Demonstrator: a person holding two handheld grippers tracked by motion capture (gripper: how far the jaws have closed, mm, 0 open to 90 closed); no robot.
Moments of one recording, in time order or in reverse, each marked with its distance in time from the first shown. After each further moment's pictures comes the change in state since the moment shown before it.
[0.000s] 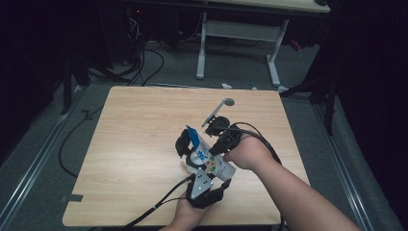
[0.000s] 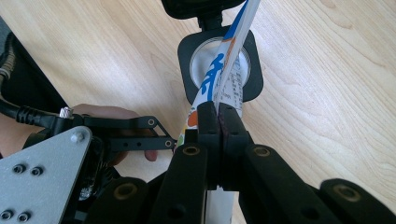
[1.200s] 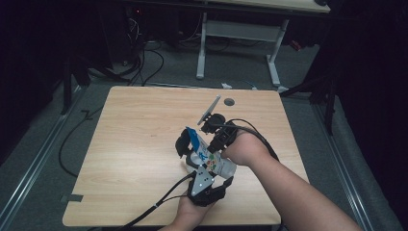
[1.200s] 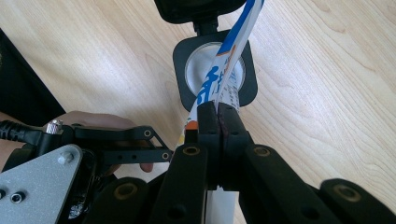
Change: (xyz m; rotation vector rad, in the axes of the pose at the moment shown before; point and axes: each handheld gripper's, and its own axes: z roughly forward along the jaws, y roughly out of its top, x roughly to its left) left arm -0.002 0.012 0.001 -0.012 -0.011 -0.033; right arm 0.002 0.013 0.000 0.034 -0.025 -0.010
